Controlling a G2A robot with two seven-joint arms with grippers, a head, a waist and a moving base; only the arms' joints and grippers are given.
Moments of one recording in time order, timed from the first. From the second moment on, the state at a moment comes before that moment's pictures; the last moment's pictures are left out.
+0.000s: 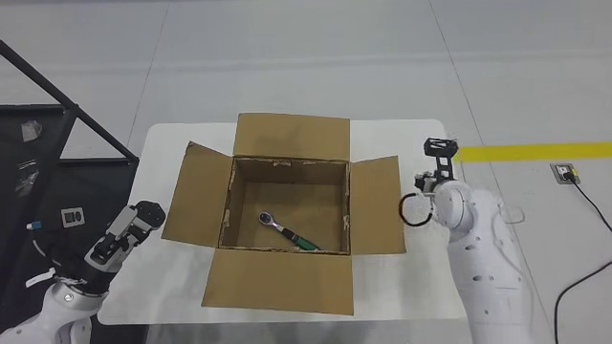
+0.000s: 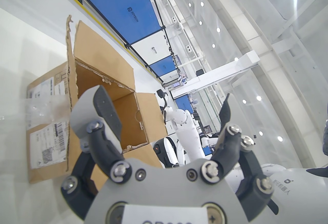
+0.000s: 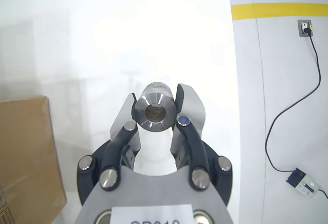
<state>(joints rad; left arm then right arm) 1.49 -1.15 -1.92 -1.78 -0.37 -0.47 -0.72 -0.71 -1.49 1.59 -1.13 -1.48 0.06 0.86</state>
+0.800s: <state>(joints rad) 1.49 -1.15 -1.92 -1.78 -0.37 -0.47 -0.72 -0.59 -1.47 1.55 -0.84 -1.50 0.09 0.83</state>
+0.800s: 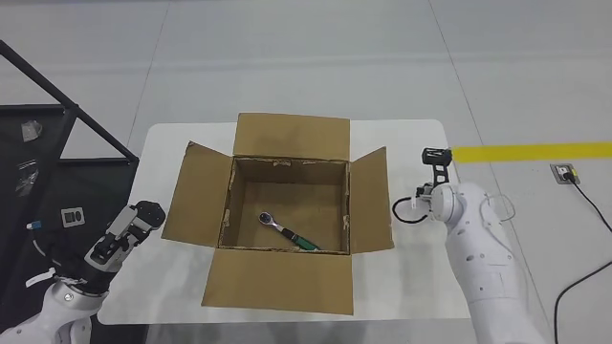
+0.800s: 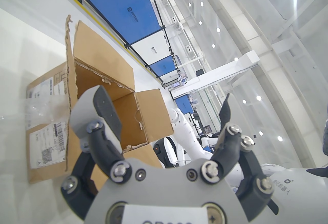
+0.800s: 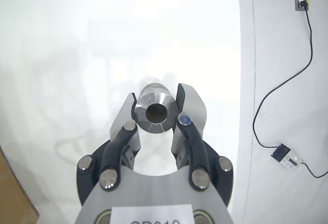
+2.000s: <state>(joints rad) 1.54 -1.13 -2.00 -1.71 -0.33 -0.46 -0.69 -0.31 -1.65 0.75 -1.18 -1.28 -0.15 1.14</state>
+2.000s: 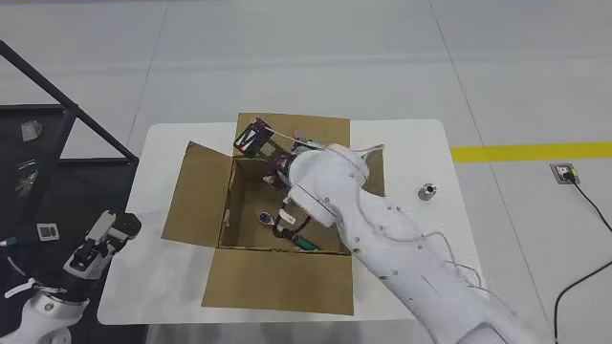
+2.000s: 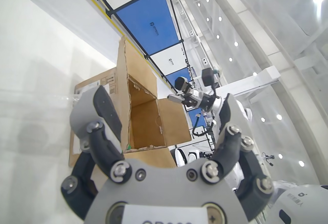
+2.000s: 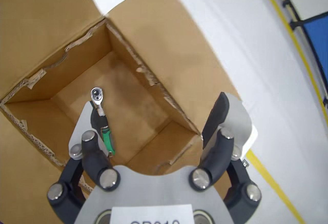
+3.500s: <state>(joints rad) 1.50 -1.11 -1.89 -1.74 -0.04 -0.42 -0.61 -0.20 -2.00 0.51 -0.17 -0.94 -0.20 0.79</state>
